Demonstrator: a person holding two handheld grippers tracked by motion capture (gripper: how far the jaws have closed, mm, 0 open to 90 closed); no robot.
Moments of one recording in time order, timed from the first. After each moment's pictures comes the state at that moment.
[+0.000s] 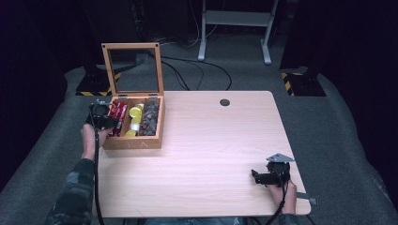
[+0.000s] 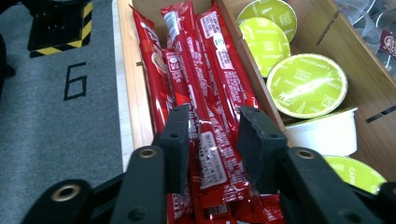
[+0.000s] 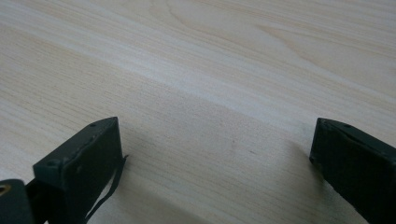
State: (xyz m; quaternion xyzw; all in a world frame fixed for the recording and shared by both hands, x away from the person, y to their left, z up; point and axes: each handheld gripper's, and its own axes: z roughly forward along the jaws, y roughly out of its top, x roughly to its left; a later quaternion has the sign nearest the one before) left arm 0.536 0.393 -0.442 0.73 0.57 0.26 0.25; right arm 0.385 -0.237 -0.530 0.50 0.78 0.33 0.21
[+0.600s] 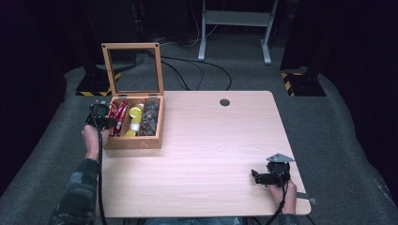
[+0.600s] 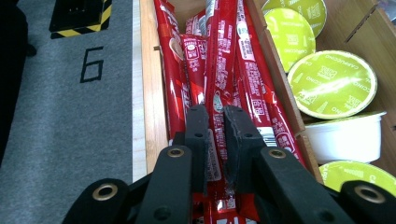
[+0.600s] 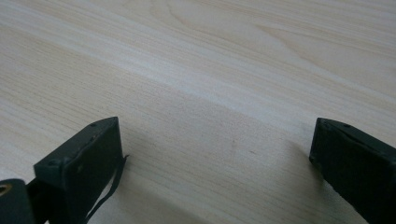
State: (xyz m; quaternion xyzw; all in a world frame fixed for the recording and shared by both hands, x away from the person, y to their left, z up) left arm 0.536 0.390 -0.444 0.71 0.61 0.27 0.23; right arm 0.385 -0.238 -0.530 0.49 0.78 0.33 0.22
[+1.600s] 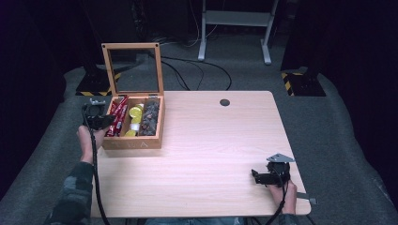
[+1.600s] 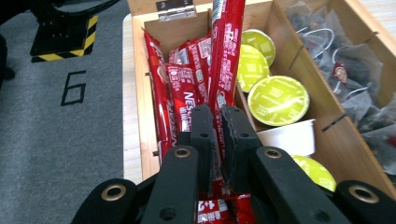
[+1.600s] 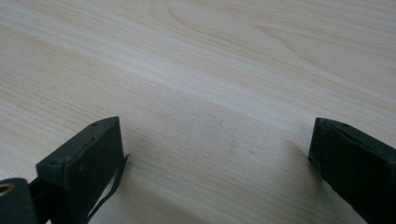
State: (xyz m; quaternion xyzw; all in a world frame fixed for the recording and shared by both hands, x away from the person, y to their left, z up) left arm 0.512 0.392 -0.419 0.70 0.58 0.27 0.30; right arm 0.384 -0.237 -0.530 0.50 0.77 0.33 0.21
